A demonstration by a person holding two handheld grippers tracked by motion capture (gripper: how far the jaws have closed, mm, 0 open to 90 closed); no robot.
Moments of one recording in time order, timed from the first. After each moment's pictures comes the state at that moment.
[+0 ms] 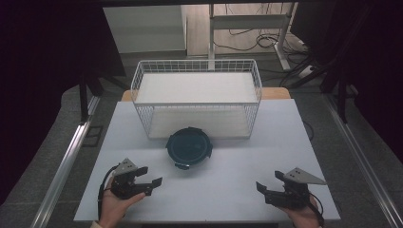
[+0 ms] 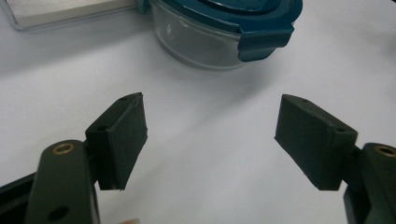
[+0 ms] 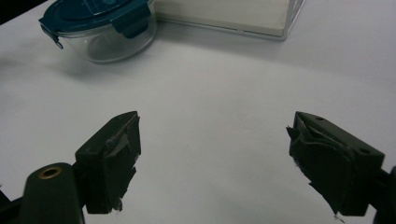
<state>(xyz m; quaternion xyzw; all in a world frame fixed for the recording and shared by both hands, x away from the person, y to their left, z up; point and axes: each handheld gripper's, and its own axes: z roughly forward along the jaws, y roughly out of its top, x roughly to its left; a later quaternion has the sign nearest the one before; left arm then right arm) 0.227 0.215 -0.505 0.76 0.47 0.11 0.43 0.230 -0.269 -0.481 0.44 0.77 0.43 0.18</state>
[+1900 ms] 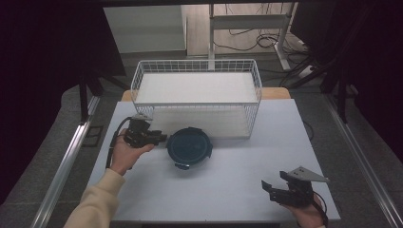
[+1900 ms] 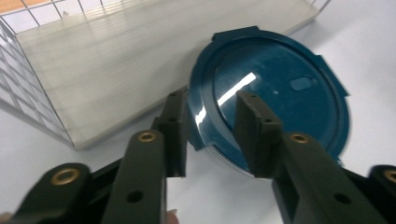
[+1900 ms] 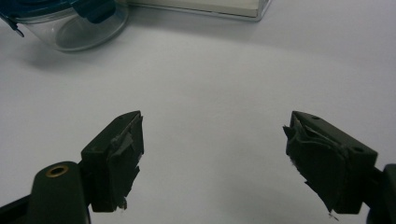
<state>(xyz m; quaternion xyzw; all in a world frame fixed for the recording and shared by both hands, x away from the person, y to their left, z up) 0.349 0.196 -0.435 0.80 0.46 0.11 0.37 0.238 -0.284 -0.489 0.47 0.76 0.41 0.18</state>
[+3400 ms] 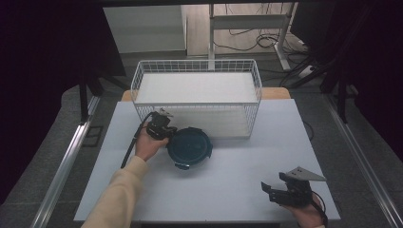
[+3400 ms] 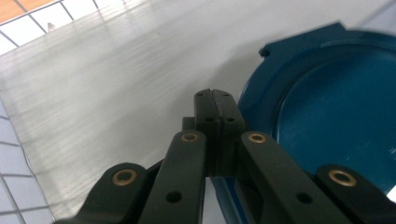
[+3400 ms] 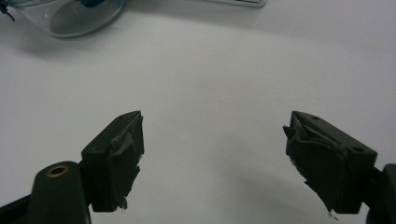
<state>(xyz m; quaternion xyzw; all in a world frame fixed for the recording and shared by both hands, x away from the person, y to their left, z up) 0.408 0.157 -0.481 0.83 0.44 0.14 0.31 0.241 -0.284 -0.496 0.46 0.77 0.39 0.17</state>
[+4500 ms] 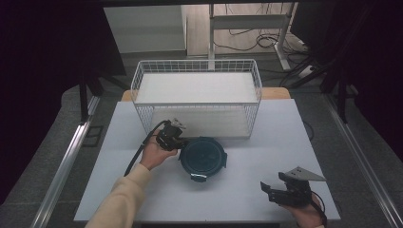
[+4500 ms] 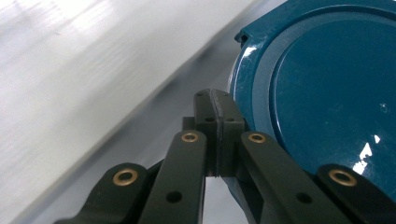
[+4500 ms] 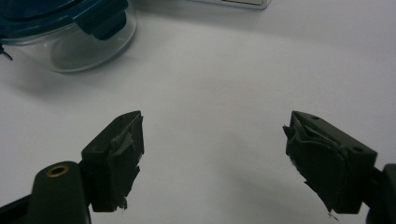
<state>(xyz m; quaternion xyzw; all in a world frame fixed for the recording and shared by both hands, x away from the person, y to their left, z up) 0.375 0.118 -0.479 0.86 0.38 0.10 0.32 0.241 -0.282 -0.494 0.46 0.77 0.40 0.17</state>
